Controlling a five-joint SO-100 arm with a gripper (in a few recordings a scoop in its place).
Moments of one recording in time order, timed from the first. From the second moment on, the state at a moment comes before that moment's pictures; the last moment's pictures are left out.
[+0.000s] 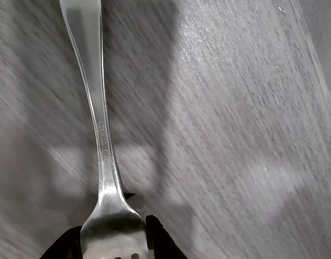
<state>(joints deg) 9.9 78.6 102.7 59.6 -25.0</state>
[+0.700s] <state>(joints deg) 10.0 84.9 101.4 65.5 -25.0</state>
